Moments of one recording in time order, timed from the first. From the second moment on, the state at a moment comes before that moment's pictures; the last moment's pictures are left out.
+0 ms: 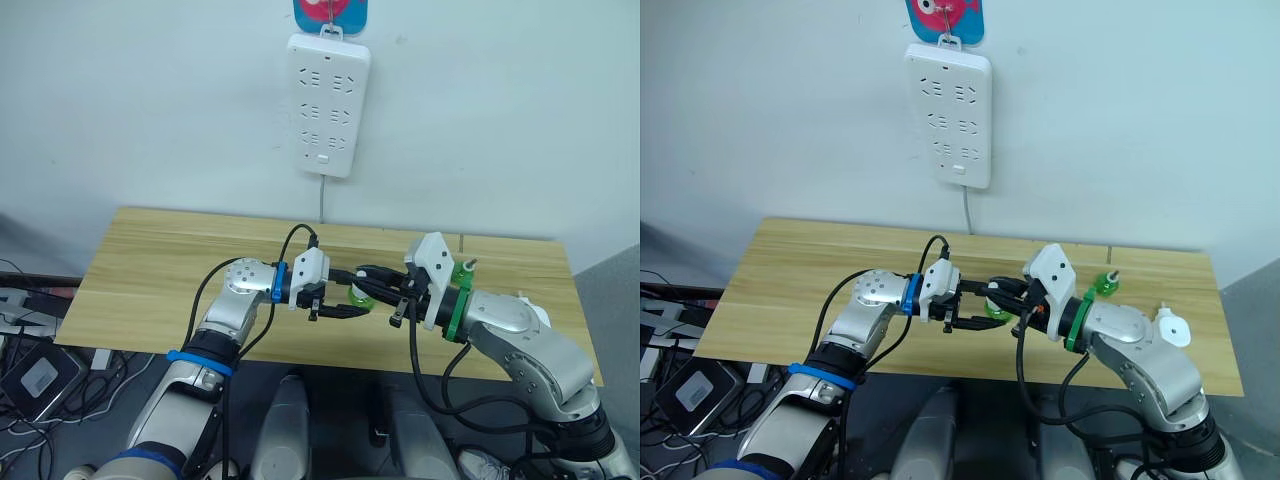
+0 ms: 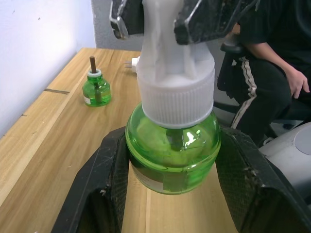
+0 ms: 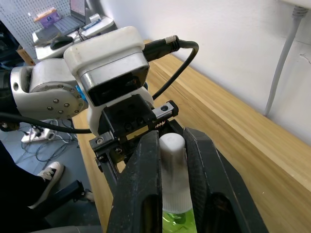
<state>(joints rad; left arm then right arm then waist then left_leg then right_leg) -0.60 0.34 -0.25 0.47 -0.23 -0.19 -1.38 -0.26 -0.44 0.15 -0.60 0.53 0.74 0.55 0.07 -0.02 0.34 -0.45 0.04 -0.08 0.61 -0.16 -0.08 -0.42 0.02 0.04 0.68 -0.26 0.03</state>
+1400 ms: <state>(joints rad) -0.51 0.46 -0.15 0.20 -0.25 0.06 -1.19 -0.40 -0.18 -0.01 0.60 0.10 -0.22 0.22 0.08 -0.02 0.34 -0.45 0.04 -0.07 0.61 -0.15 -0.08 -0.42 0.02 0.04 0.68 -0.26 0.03</state>
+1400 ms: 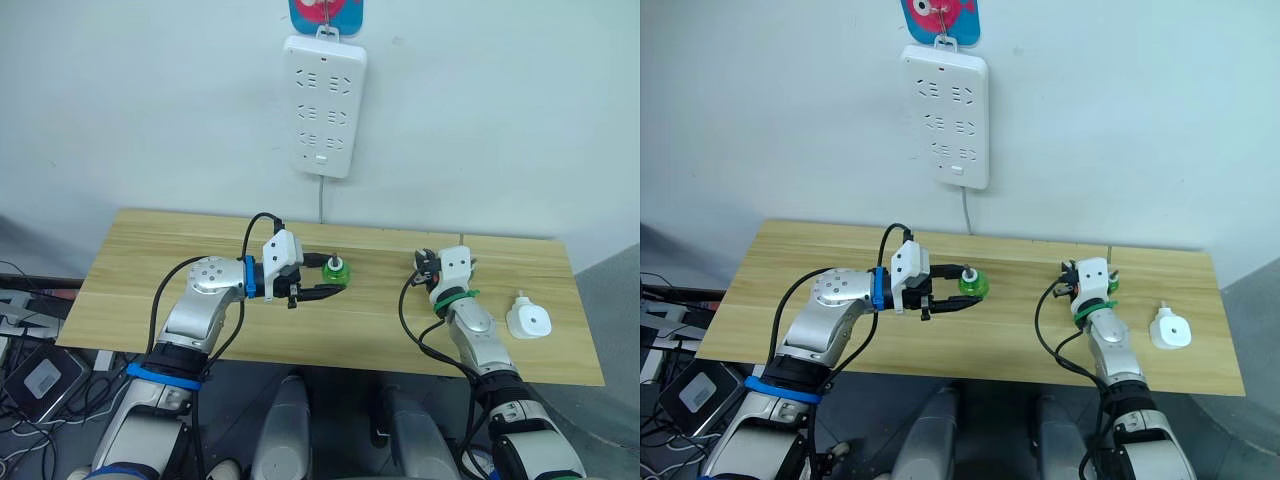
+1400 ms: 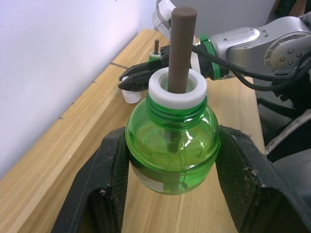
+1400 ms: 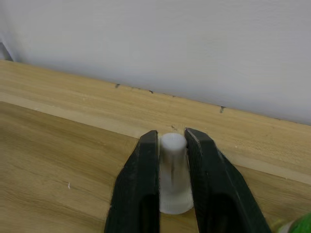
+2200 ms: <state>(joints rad) -0.64 0.33 -0.20 0.43 -0.22 -0.18 -1.30 -0.23 -0.47 0.15 -0.55 0.57 0.62 0.57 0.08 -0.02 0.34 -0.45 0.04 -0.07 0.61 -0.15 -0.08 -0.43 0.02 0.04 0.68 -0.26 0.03</state>
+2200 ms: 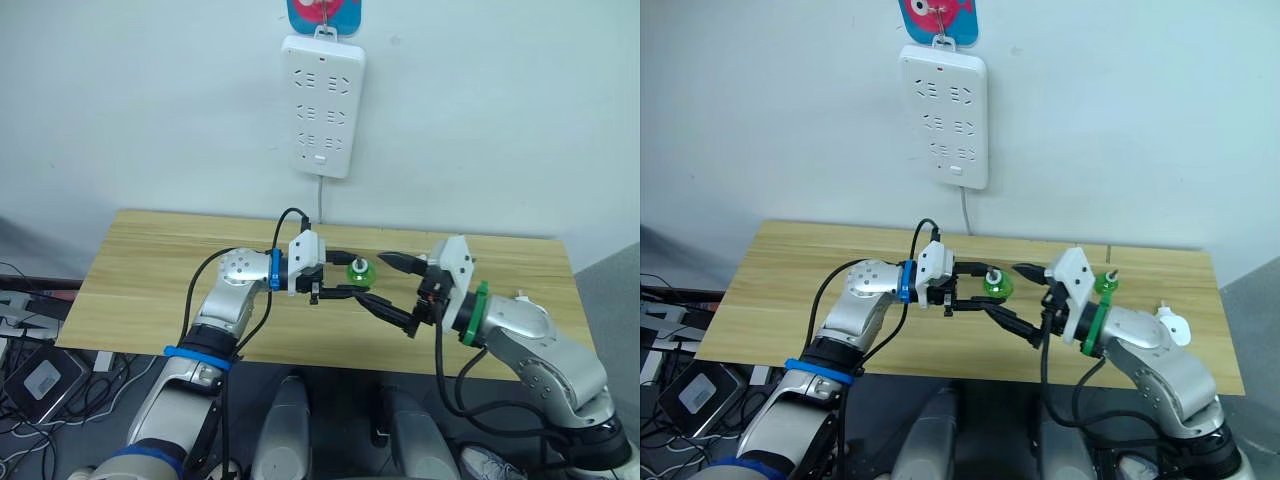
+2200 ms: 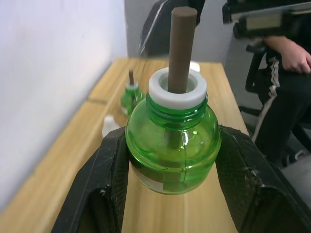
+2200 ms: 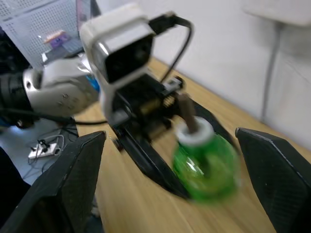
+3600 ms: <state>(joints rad) -0.47 0.08 -0.15 0.08 -0.31 0.03 -0.90 -0.15 -0.16 -0.31 -0.45 1.75 0.74 -0.29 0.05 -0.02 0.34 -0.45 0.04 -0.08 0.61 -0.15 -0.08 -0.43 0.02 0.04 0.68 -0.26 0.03</state>
